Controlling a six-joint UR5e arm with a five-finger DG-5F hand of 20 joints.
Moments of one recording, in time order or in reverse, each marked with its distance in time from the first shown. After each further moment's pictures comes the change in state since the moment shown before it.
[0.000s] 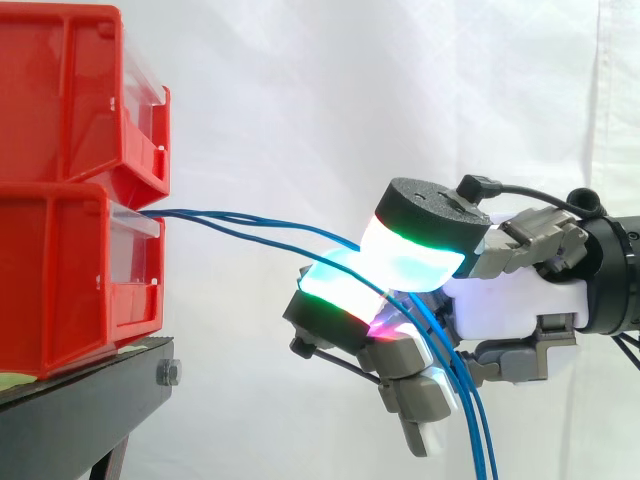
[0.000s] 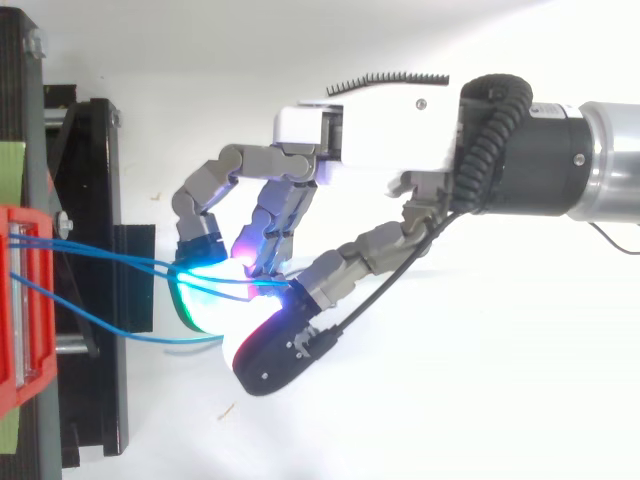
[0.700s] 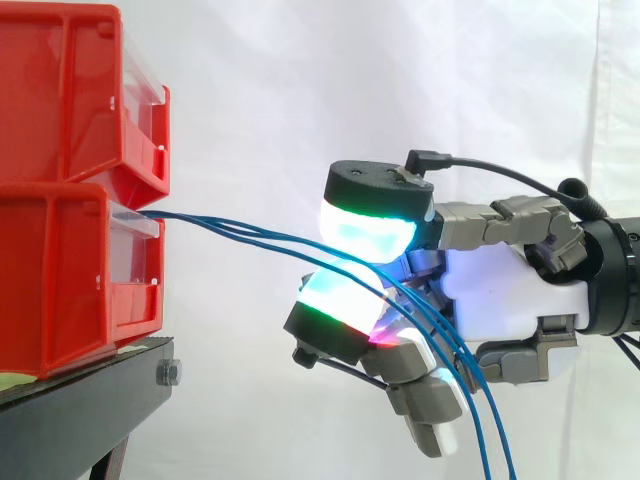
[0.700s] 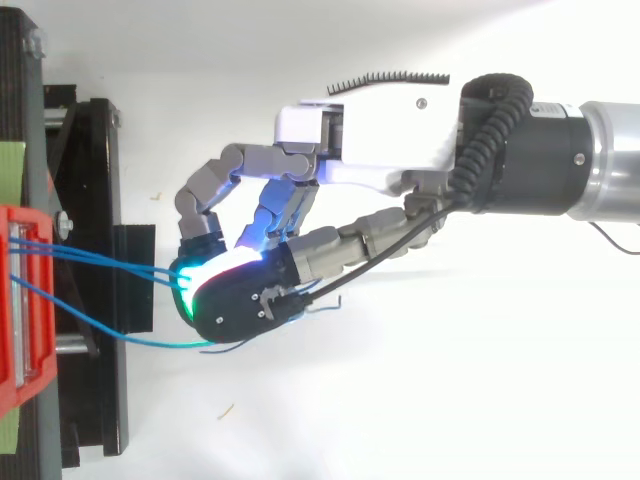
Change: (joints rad) arm 0.000 0.000 0.000 -0.003 0.001 0.000
